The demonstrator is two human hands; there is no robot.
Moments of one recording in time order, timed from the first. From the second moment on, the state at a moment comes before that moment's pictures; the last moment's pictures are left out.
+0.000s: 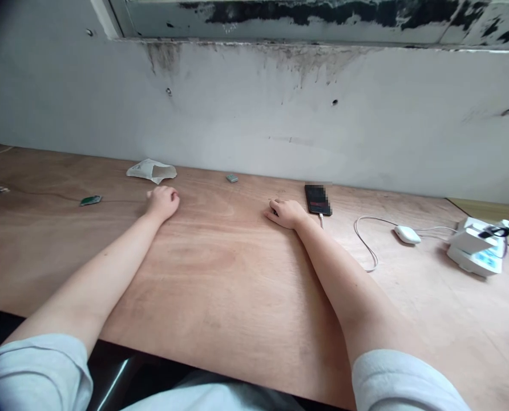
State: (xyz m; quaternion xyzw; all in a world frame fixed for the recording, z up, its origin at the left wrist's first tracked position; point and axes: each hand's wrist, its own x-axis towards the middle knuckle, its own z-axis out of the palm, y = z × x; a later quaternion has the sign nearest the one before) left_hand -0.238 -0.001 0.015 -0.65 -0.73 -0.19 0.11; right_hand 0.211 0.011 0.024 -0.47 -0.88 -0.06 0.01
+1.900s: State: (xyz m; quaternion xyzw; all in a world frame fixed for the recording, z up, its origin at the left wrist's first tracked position) left_hand 0.002 0.000 0.006 -0.86 -0.45 -0.22 -0.08; right_hand 0.230 -0.038 -0.009 -0.57 -0.78 -0.02 0.24
